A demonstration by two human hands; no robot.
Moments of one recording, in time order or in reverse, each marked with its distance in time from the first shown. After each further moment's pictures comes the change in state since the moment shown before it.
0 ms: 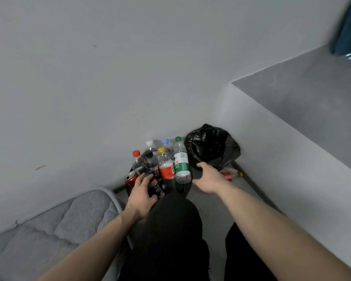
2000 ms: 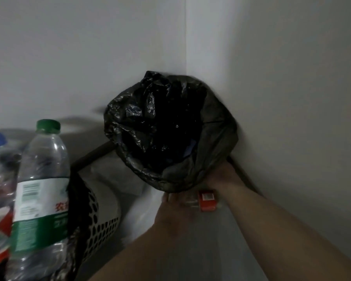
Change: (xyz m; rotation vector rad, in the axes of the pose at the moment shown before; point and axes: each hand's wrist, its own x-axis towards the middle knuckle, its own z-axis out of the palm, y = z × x) left_hand 0.254 0.069 0.394 0.372 -0.395 0.149; right_hand 0.359 0.343 0.100 -0.058 -0.111 0.229
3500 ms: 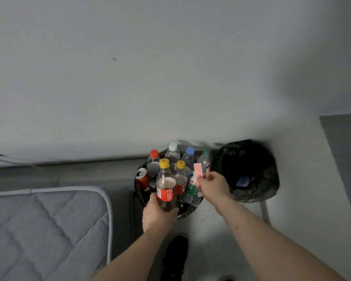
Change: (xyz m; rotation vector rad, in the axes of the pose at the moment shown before) left_hand -0.347 -0.042 -0.275 -0.933 0.431 -0.999; right_hand -0.339 -0.353 -0.137 0.376 -0.173 0.024
